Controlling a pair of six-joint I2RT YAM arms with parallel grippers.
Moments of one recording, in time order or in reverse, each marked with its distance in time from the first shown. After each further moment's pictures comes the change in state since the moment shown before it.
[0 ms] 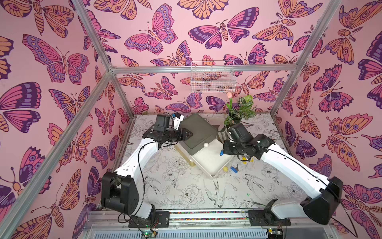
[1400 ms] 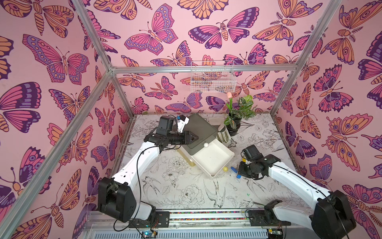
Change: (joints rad) left arm -0.080 -0.061 -0.030 -0.002 0.051 -0.047; right arm -0.249 -0.133 -0.581 0.123 -0.159 0.032
